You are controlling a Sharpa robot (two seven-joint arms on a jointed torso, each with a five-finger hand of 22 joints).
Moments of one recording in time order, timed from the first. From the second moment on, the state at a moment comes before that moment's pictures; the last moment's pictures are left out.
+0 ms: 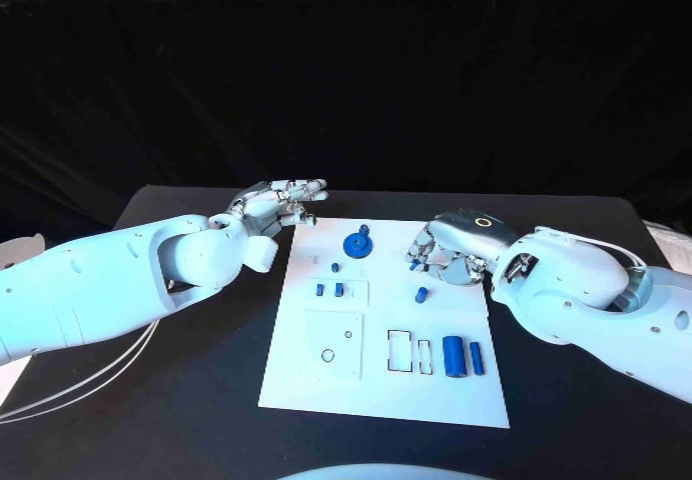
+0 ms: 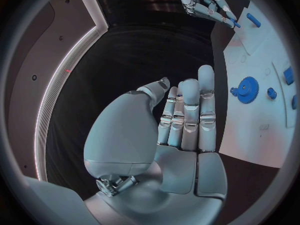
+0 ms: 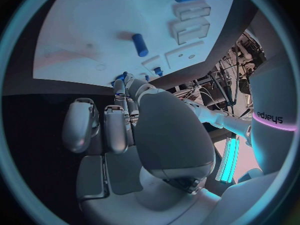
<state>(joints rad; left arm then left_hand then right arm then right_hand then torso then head) 1.22 -0.88 -0.03 1.47 0.17 -0.14 0.29 1.36 -0.16 0.47 0.08 0.06 1.07 0.17 0.08 0.07 1.18 0.10 0.15 0.08 1.24 0.01 1.01 0.55 0.17 1.23 0.11 0.61 0.78 1.16 -0.86 0.04 1.73 -1.77 -0.21 -0.15 1.50 -0.10 0.42 0.13 0.05 1.20 0.09 0.08 0.10 1.26 0.03 0.07 0.07 1.47 -0.05 1.34 1.29 0.08 1.42 0.05 1.29 1.13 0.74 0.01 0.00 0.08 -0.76</state>
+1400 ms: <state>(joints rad) 1.22 -0.87 -0.03 1.48 0.17 -0.13 0.29 1.35 -0.15 0.47 0.08 0.06 1.07 0.17 0.08 0.07 1.17 0.10 0.15 0.08 1.24 0.01 1.01 0.55 0.17 1.23 0.11 0.60 0.77 1.05 -0.65 0.00 1.69 -1.80 -0.14 -0.10 1.48 -0.10 0.44 0.11 0.06 1.20 0.10 0.06 0.11 1.27 0.04 0.07 0.07 1.46 -0.04 1.35 1.29 0.08 1.42 0.06 1.29 1.13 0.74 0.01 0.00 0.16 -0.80</state>
